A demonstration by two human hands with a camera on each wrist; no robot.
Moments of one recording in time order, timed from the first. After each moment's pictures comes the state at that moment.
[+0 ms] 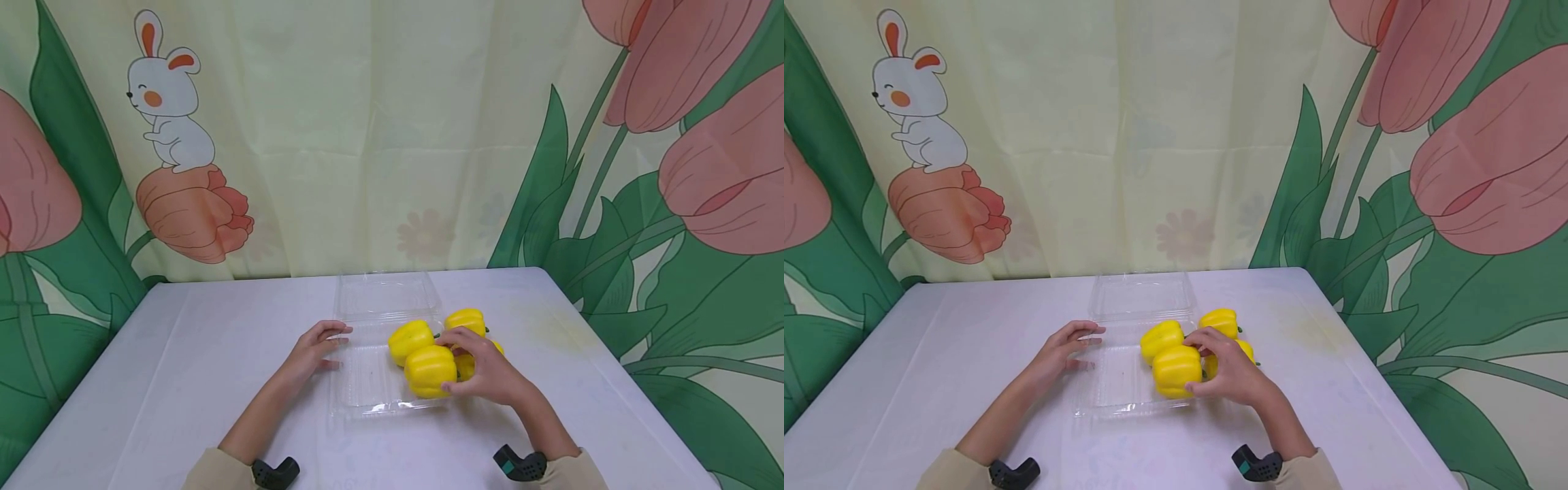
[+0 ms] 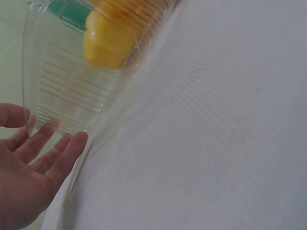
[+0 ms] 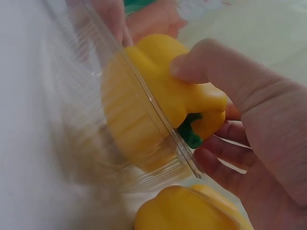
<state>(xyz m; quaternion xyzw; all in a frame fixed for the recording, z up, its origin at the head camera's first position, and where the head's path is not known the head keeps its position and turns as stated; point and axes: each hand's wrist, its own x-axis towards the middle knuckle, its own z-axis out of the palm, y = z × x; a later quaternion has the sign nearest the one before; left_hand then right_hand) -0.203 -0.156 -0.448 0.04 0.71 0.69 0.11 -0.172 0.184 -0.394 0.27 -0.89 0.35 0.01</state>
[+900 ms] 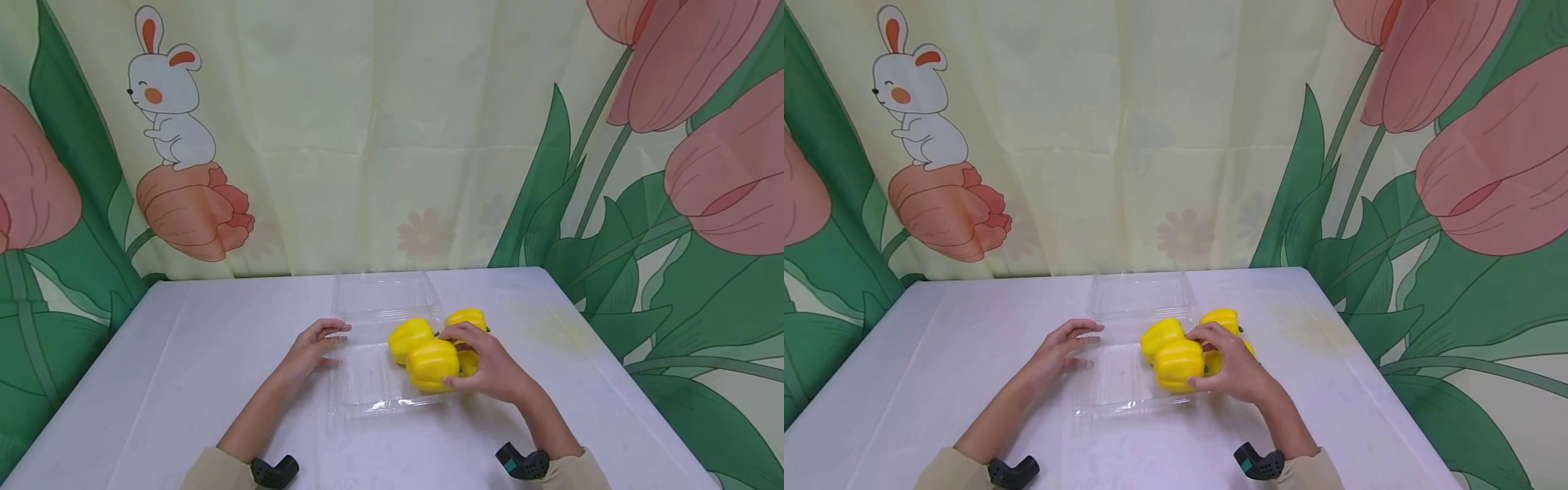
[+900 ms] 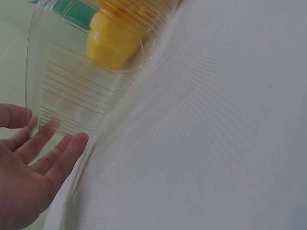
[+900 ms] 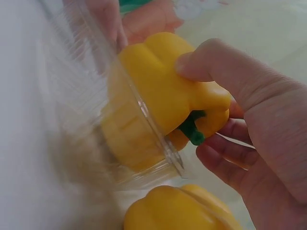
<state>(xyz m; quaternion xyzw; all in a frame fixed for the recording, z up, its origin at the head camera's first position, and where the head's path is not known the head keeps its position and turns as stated) -0.204 -0.159 -0.445 0.05 0.71 0.70 0.11 -0.178 0.186 -0.394 0.28 -0.89 0.37 0.04</state>
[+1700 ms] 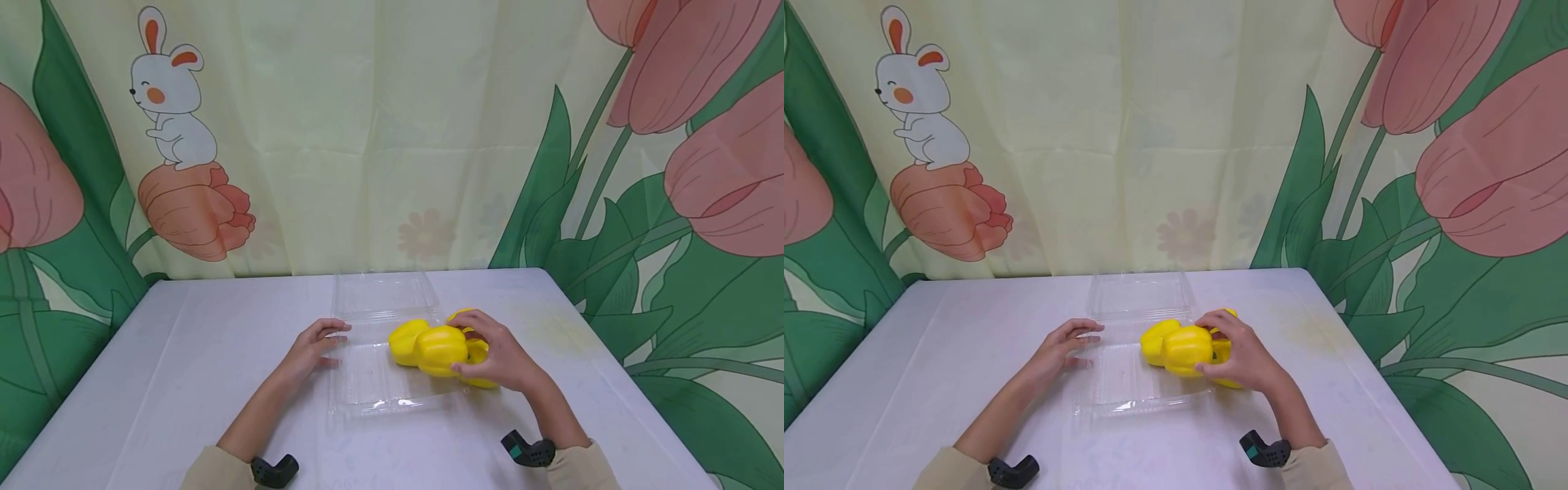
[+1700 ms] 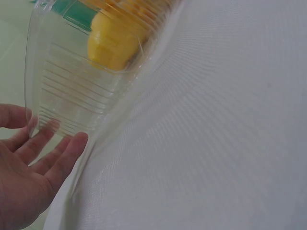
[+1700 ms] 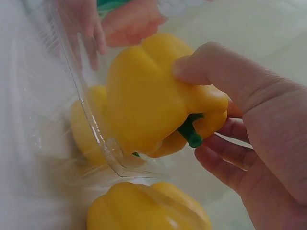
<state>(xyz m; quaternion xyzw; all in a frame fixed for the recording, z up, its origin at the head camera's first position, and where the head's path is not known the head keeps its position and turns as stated) -0.205 -0.160 -0.447 0.06 0.70 0.70 0.11 -0.185 0.194 -0.378 0.28 -0.88 0.38 0.05</state>
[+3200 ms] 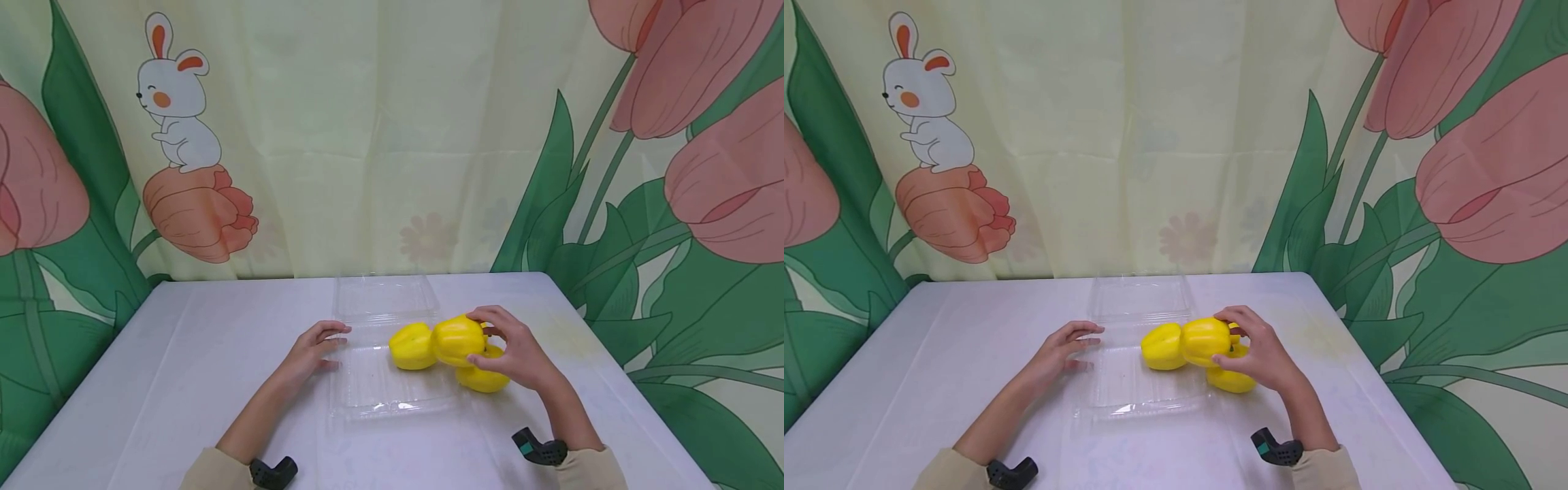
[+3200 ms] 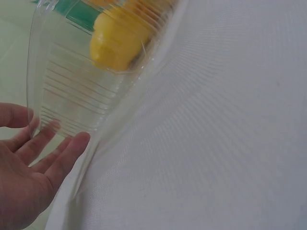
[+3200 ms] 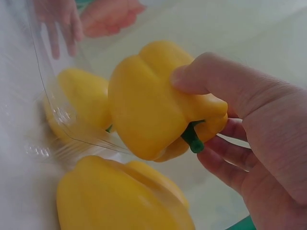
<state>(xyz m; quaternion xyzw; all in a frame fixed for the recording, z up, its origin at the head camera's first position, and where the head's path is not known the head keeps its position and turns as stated) -0.205 -0.161 -0.448 0.06 0.72 0.69 0.10 -0.191 0.217 -0.375 0.24 -0.89 0.37 0.09</state>
